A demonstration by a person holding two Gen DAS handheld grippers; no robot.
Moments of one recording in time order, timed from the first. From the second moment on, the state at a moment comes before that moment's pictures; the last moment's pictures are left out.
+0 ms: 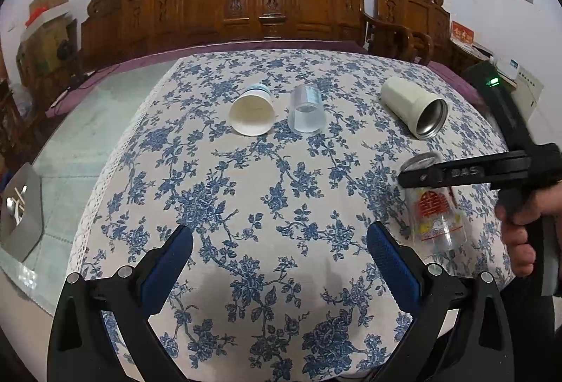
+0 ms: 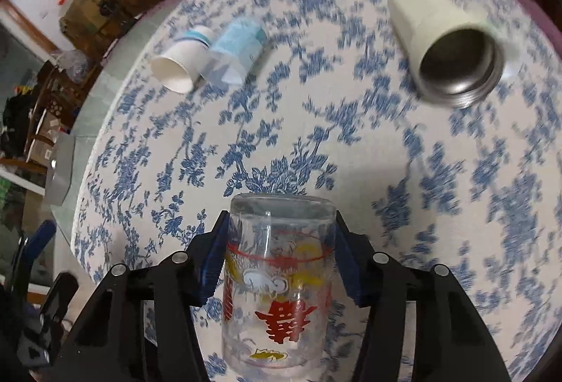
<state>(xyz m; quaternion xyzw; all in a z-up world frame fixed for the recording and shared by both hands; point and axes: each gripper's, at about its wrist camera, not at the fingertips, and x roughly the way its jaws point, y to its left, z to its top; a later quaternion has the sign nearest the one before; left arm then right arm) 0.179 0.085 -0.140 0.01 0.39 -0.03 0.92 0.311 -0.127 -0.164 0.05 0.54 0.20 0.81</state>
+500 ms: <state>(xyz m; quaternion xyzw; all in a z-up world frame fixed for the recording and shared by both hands) 0.174 0.074 -0.136 0.01 0.39 -0.04 0.92 0.291 -0.120 -0.138 -0.09 0.44 0.20 0.87</state>
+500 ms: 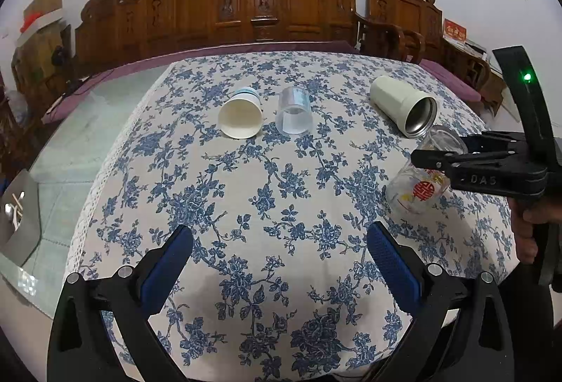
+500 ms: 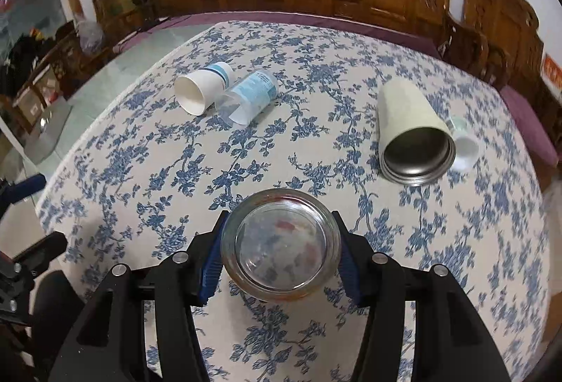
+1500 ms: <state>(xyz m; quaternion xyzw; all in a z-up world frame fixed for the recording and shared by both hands) 0.153 0.032 -0.124 0.03 0.38 0.00 0.92 0.189 -0.205 -0.116 0.01 0.36 0.16 0.92</state>
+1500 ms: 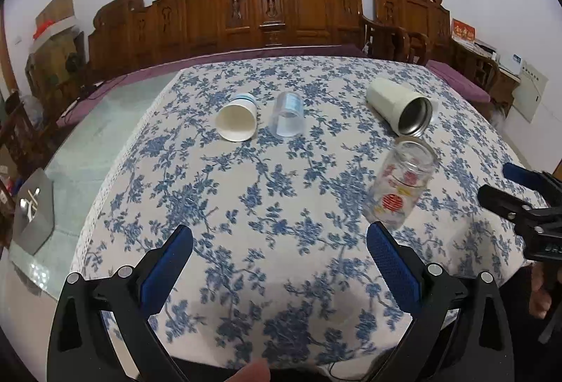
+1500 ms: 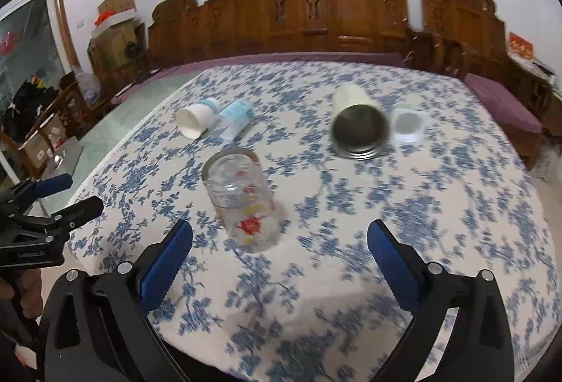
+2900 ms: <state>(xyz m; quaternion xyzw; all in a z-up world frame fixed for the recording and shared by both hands) 0.031 -0.019 -0.024 0.01 0.24 0.00 0.97 0.046 -0.249 -0.007 0.02 0.18 0.12 0.98</state>
